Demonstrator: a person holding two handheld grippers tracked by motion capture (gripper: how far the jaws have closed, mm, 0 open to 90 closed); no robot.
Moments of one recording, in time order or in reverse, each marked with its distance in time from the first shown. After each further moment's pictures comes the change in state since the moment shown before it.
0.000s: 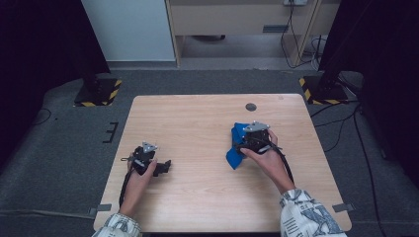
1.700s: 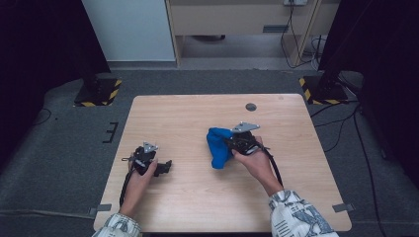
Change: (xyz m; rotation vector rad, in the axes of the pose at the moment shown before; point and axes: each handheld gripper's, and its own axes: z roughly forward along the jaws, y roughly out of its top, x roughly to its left) left arm -0.002 0.000 0.000 0.001 -0.004 0.007; right arm 0.039 0.023 -0.003 -0.073 0.186 0.029
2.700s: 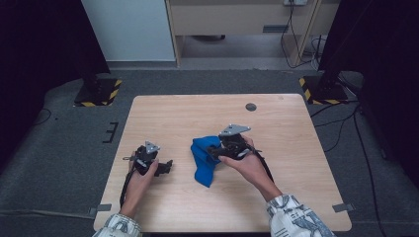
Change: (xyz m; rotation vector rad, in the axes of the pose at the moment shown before) left arm -0.007 0.006 -0.006 -0.018 0.008 0.054; right arm 0.037 0.016 -0.006 -0.025 0.101 -0.012
